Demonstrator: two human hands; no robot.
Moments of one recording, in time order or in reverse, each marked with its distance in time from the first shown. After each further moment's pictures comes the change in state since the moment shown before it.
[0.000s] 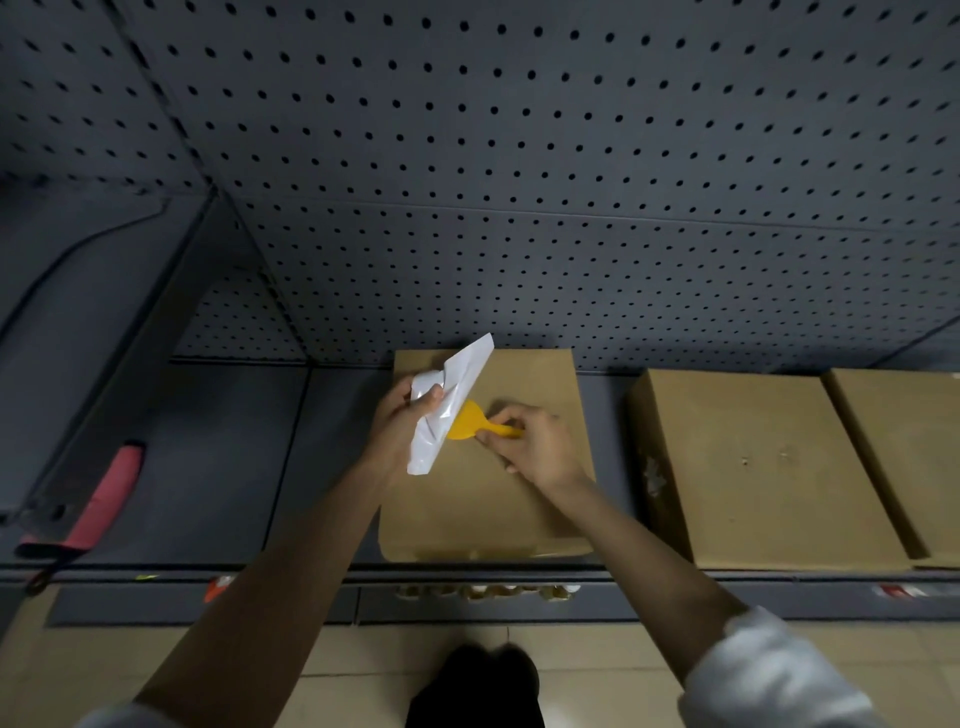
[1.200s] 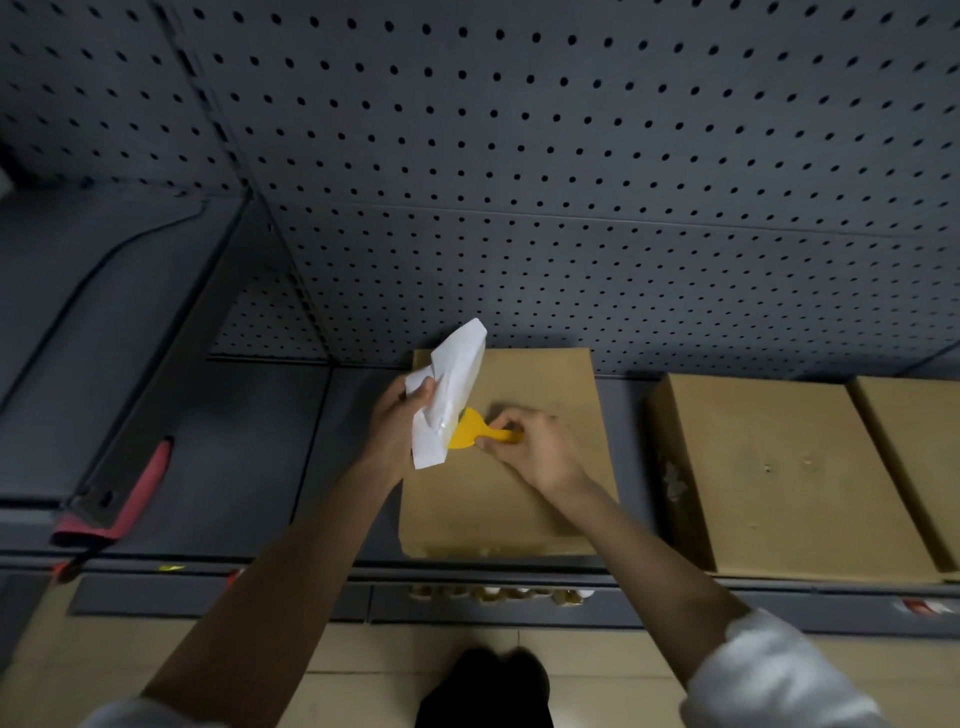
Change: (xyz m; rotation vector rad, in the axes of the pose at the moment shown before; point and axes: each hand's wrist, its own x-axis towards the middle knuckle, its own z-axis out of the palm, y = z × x) left_hand -0.004 0.004 -0.017 -0.168 0.112 -0.014; right_hand -0.001 -0.014 0.011 -0.178 -0.021 -0.102
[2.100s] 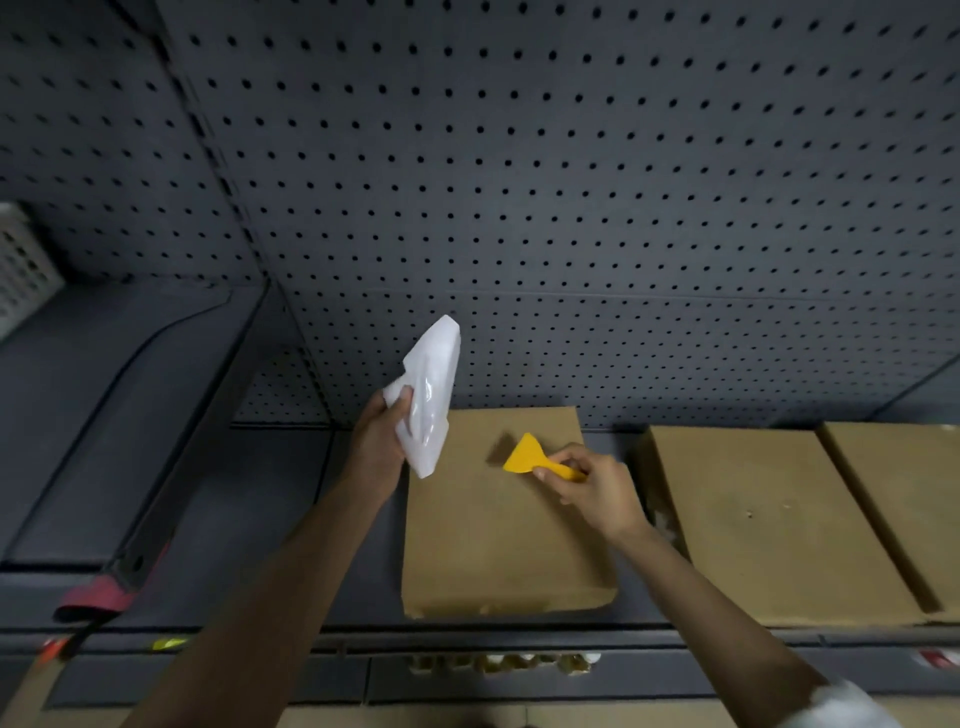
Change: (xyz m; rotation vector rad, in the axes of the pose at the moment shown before) left_hand -0.004 0.068 0.006 -0.121 -0.105 0.108; right_hand -0.018 0.034 -0.056 0.188 0.191 0.011
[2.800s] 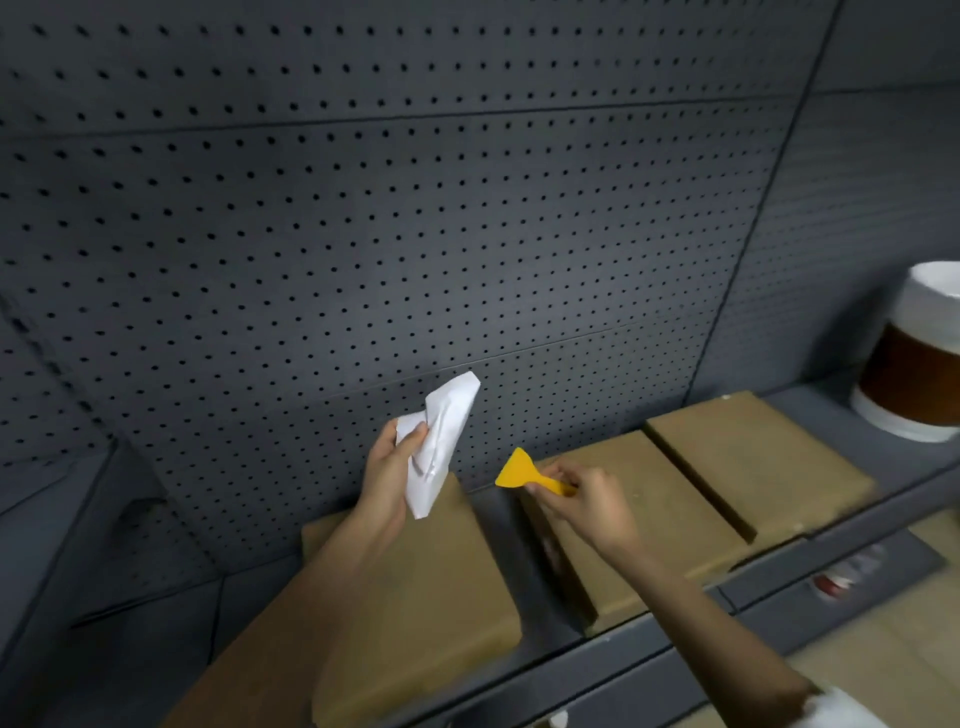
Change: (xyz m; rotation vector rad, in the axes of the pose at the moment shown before) left_hand -0.034 0.016 0.162 0.248 -0.240 0.083; right_hand -0.061 0.021 -0.115 -0.069 0.398 0.072
